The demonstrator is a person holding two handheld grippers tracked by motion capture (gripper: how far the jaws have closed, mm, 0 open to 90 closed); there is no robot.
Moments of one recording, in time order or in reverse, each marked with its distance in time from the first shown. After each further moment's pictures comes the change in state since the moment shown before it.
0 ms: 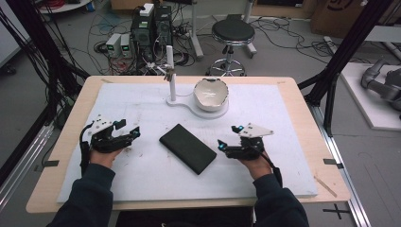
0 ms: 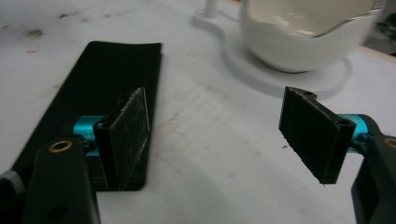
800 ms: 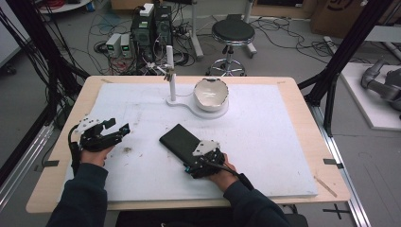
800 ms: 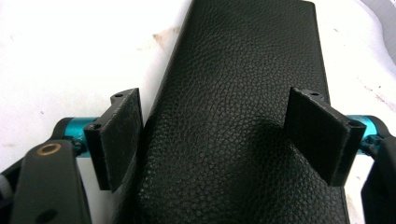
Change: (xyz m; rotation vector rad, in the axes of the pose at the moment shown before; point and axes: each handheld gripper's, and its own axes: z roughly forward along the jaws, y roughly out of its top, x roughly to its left) left arm 0.023 -0.003 -0.013 -0.031 0.056 -0.079; right arm 0.088 0.003 0.067 0.198 0.127 -0.251
